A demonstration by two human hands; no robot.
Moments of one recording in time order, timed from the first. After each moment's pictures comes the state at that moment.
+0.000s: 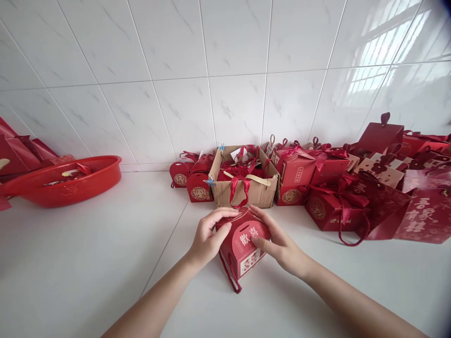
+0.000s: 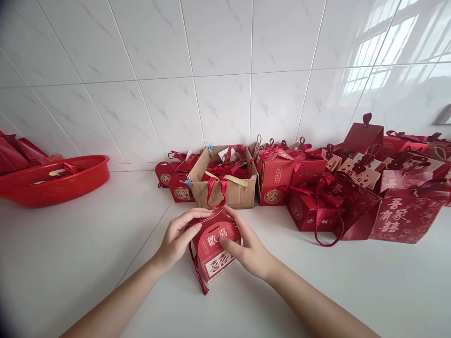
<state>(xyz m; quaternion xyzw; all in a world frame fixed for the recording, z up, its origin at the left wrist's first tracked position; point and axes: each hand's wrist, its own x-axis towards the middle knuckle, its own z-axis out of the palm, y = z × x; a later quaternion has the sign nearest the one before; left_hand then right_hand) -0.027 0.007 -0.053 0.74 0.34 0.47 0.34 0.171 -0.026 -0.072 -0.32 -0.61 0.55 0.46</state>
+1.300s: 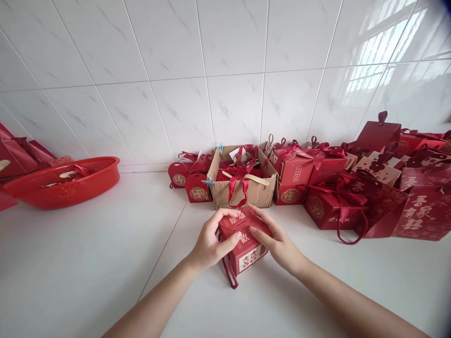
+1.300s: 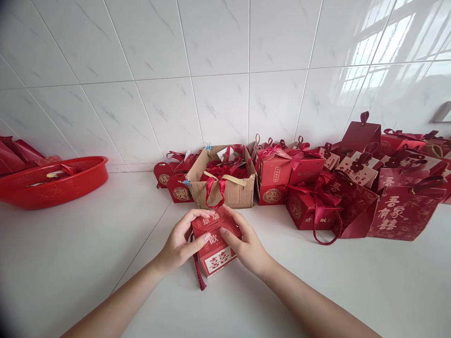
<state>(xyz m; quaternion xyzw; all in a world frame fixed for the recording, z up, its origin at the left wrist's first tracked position) -0.024 0.001 -0.056 0.77 0.32 0.42 0.36 0.164 -0.021 -0.076 -0.38 -0.60 0.49 0.51</state>
